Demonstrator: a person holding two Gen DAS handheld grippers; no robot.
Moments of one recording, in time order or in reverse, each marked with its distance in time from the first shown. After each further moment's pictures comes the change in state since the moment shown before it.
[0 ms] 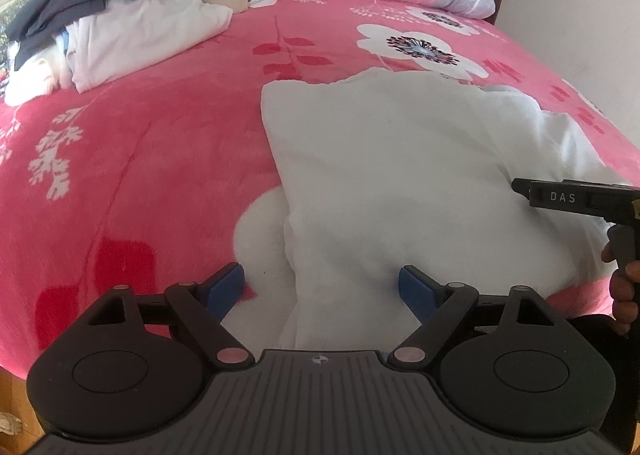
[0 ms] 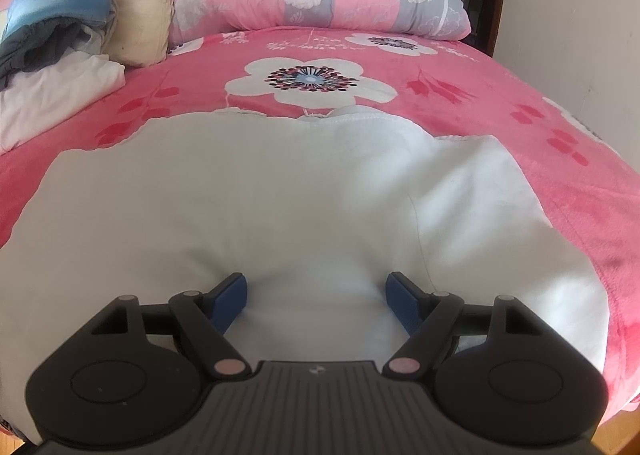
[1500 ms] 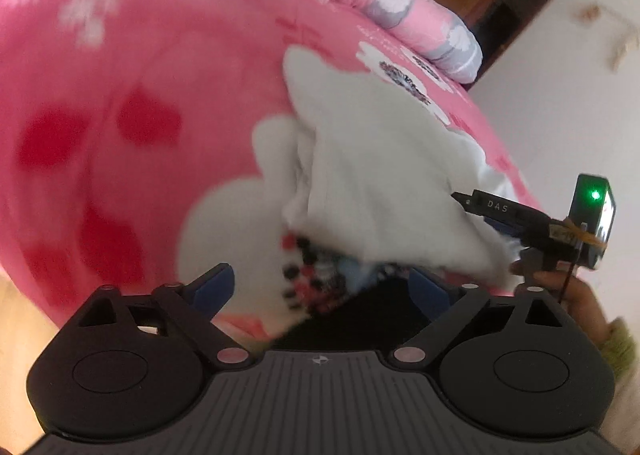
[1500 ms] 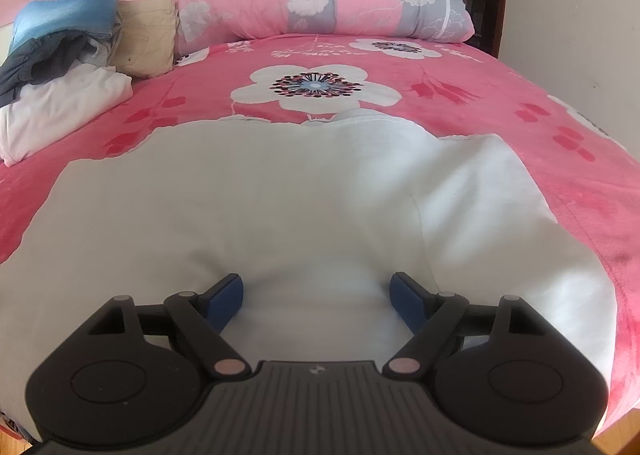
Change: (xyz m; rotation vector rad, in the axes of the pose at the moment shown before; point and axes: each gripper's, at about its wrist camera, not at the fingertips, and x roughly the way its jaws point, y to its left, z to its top) left arm -0.032 0.048 -0.069 -0.387 -0.030 -0.339; right arm -0.001 -0.005 -0.004 0.023 -0.025 0.040
